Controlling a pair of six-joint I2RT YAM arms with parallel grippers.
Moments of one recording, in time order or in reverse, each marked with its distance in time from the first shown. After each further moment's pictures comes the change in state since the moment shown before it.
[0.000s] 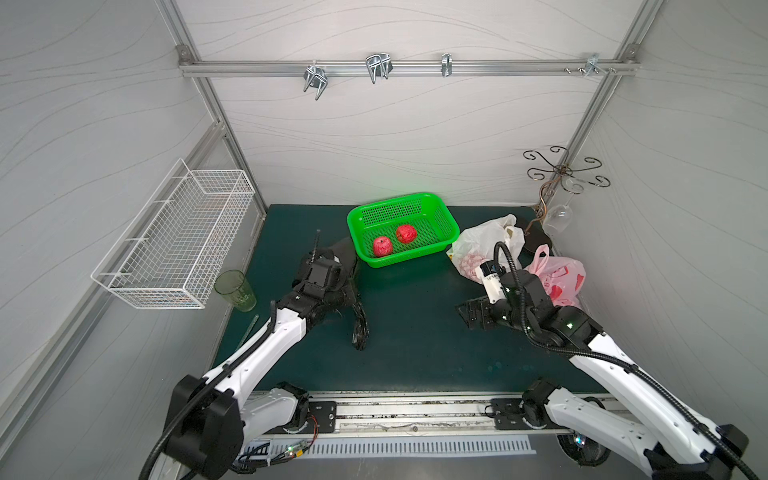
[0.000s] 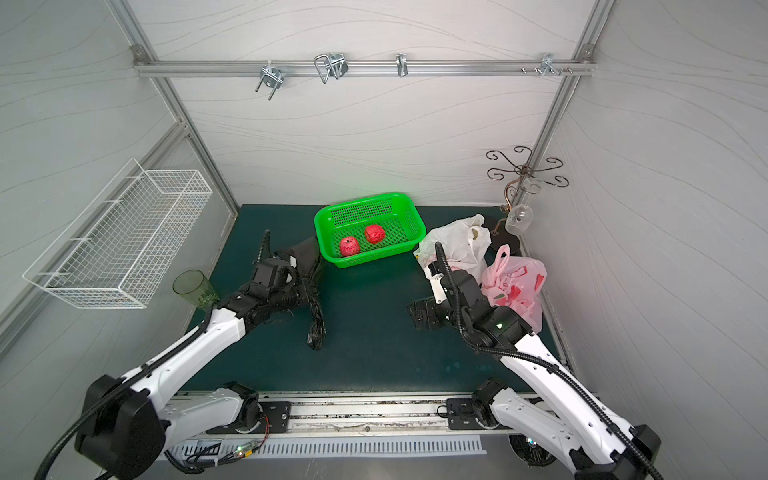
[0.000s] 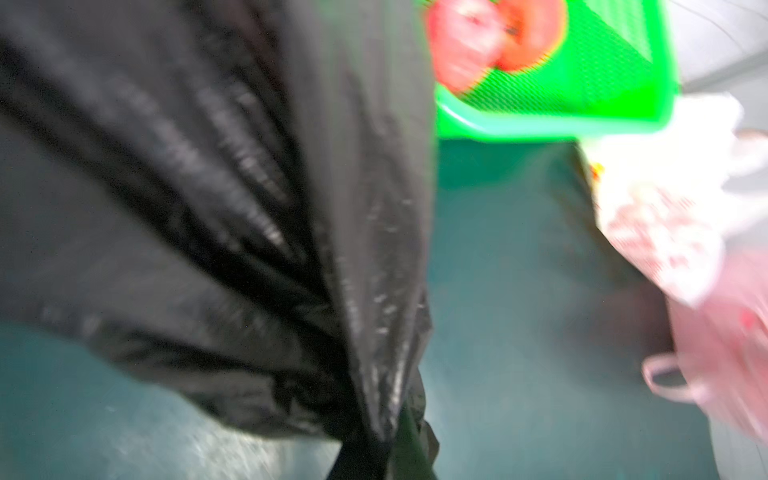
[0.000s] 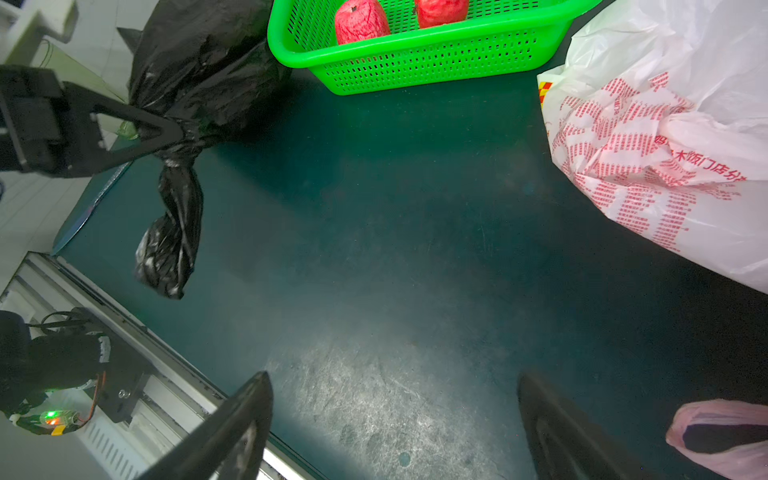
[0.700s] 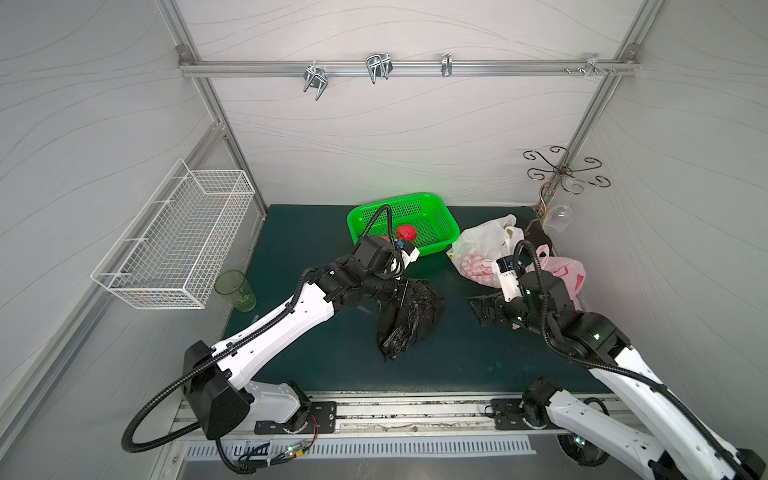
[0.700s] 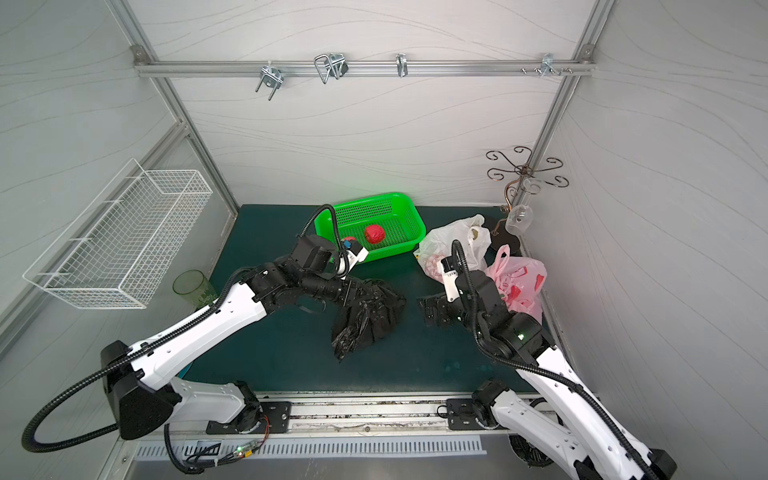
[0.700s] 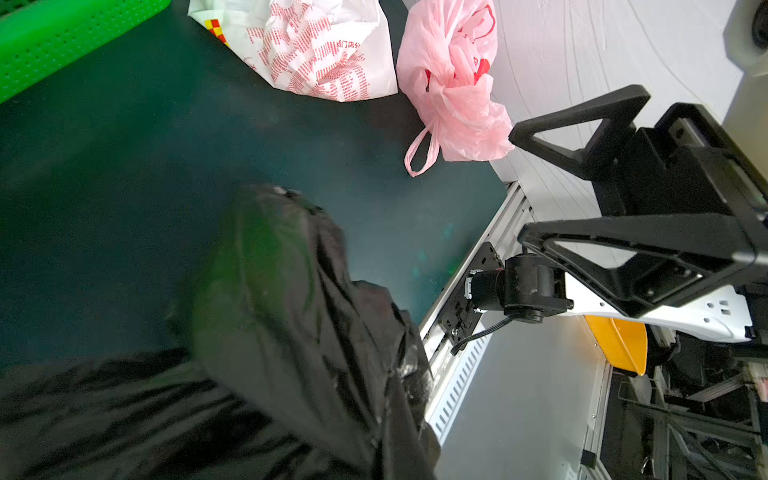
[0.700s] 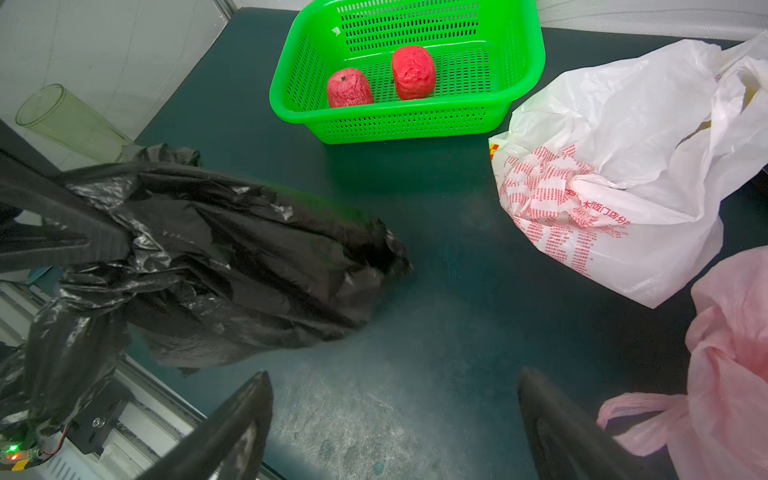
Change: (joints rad) left arm -0.326 0.254 0.517 -0.209 0.361 0.242; right arm -0.013 -0.090 0.072 -0.074 0.089 -0.048
